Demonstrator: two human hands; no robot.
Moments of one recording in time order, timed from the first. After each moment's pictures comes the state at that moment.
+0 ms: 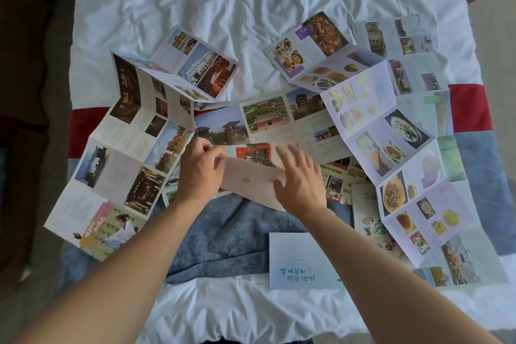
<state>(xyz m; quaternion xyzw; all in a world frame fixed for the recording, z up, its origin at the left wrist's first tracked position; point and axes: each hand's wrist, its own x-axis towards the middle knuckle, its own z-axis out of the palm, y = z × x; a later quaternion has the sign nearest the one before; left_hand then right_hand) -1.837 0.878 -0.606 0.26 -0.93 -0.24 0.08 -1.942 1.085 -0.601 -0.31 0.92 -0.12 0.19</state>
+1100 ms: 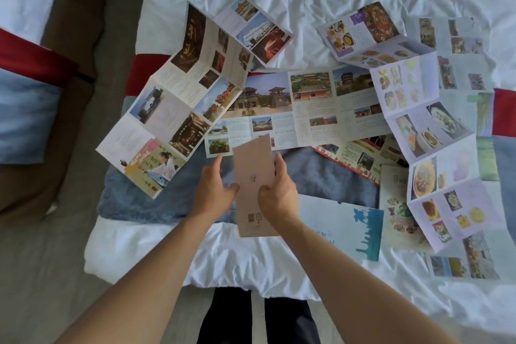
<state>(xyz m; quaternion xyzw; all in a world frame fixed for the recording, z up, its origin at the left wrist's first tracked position) -1.674 0.934 -0.604 0.49 -0.74 -0.47 -0.07 -1.775 1.057 -0.580 -0.11 0.86 -0.32 0.38</state>
